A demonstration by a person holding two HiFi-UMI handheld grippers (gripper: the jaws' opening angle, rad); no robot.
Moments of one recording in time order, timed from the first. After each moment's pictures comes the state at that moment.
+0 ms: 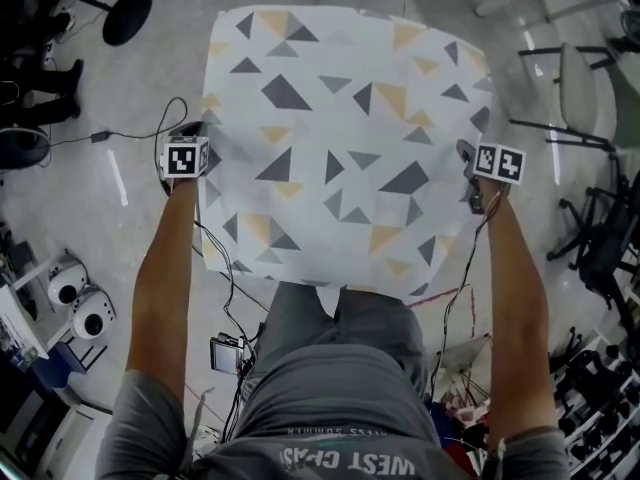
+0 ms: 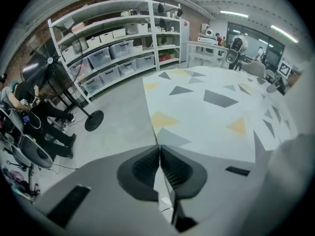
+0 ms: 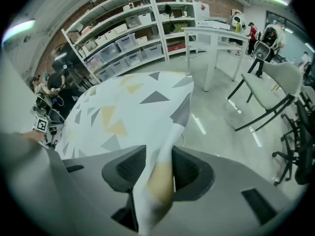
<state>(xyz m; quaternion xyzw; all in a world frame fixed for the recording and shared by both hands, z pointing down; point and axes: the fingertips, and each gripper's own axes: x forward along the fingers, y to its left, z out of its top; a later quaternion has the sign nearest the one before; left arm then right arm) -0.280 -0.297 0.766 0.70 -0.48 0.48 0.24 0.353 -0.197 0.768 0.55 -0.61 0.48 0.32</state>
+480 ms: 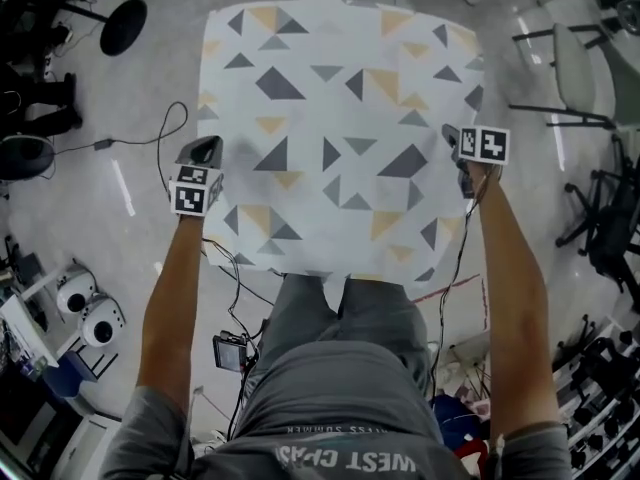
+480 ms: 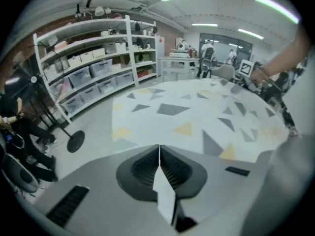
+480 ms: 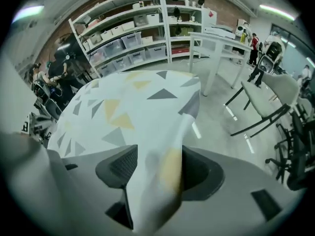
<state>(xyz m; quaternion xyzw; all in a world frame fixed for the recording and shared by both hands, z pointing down) -0.205 -0.233 0.715 0.79 -0.40 0.44 0.16 0.336 -0.188 0.765 0.55 -0.61 0.44 0.36</state>
